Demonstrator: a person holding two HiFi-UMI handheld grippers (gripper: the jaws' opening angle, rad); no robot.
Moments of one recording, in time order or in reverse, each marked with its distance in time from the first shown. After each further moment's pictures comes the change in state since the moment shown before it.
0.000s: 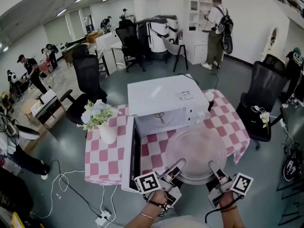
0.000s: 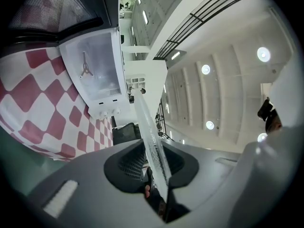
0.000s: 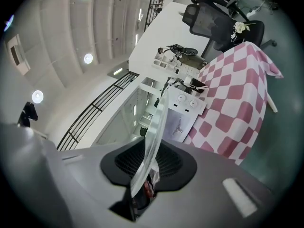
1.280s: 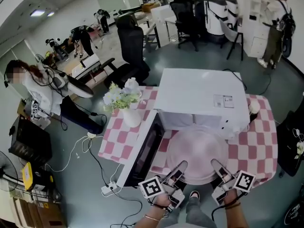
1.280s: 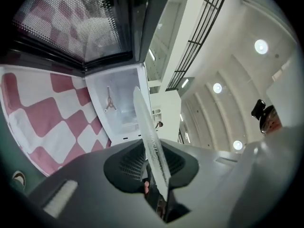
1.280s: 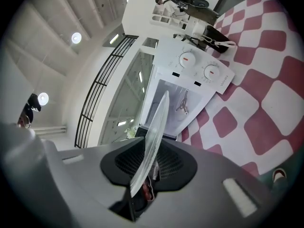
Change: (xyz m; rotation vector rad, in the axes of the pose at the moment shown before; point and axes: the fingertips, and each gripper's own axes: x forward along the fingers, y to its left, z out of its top) left arm 0.000 0.077 0.063 0.019 -0.431 0.232; right arm 0.158 -0.048 0.012 0.031 0.496 0.219
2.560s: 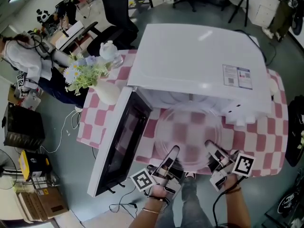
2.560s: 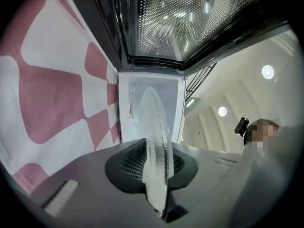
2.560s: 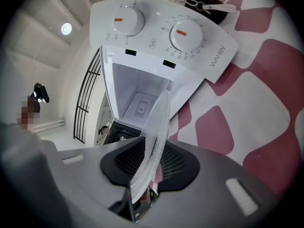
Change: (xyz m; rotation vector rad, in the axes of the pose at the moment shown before) left arm 0.036 0.105 0.010 -0.227 -0.188 -0.043; right arm 0.068 -0.107 0.008 0.020 0.174 -0.004
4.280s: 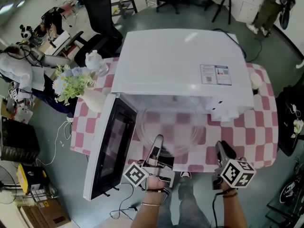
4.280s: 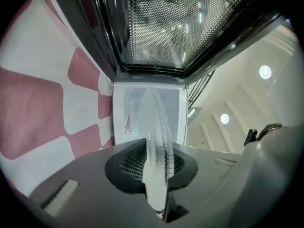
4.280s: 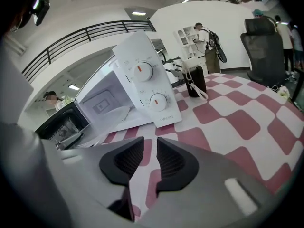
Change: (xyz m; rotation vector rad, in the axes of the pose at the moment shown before) left arm 0.029 -0.009 0.033 0.014 -0.167 0.003; right arm -0.101 -0.040 0.031 -0.403 -0.175 -0.716
